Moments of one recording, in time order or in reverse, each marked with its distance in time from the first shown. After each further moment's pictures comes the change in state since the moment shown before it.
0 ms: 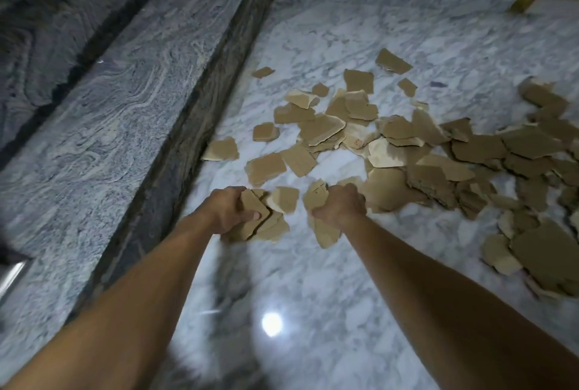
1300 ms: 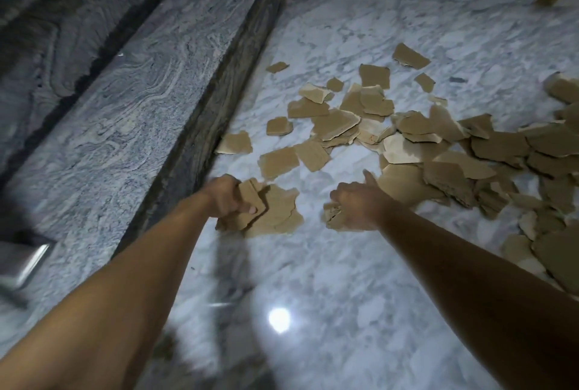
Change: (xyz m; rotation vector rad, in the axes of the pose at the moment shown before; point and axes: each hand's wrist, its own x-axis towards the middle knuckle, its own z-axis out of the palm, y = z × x) left_hand 0.014 -0.024 -0.016 0.072 -0.045 -0.125; right_hand 0.002 0.026 -0.016 -0.618 -0.101 -0.568
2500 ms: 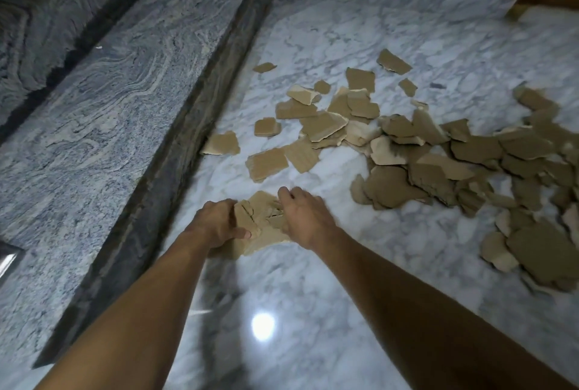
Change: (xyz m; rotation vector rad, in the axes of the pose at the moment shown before) left_hand -0.012 -0.043 0.051 0.026 0.057 0.006; right_hand 0.020 -0.118 0.006 0.208 0.302 0.011
